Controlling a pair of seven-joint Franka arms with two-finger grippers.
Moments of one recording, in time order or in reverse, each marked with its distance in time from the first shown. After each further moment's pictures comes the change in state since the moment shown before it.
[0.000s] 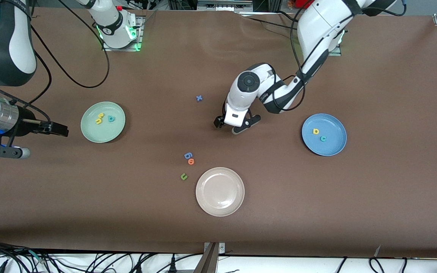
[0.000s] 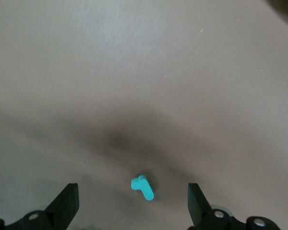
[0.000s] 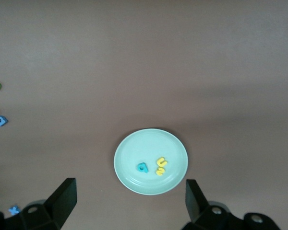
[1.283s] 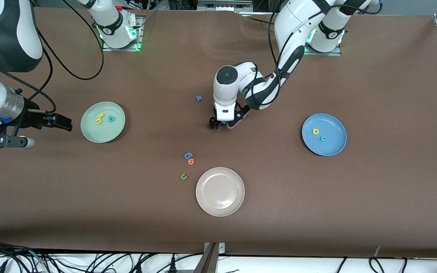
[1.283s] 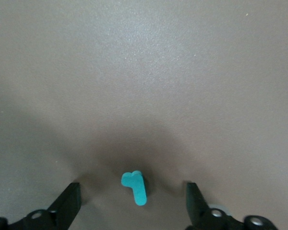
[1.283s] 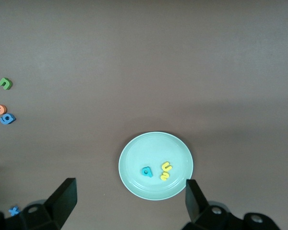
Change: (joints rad) left arm -0.235 0.058 0.184 0.082 0.044 0.000 -0.326; right arm -0.015 -0.097 0.046 -0.156 -0.007 0.117 -0.004
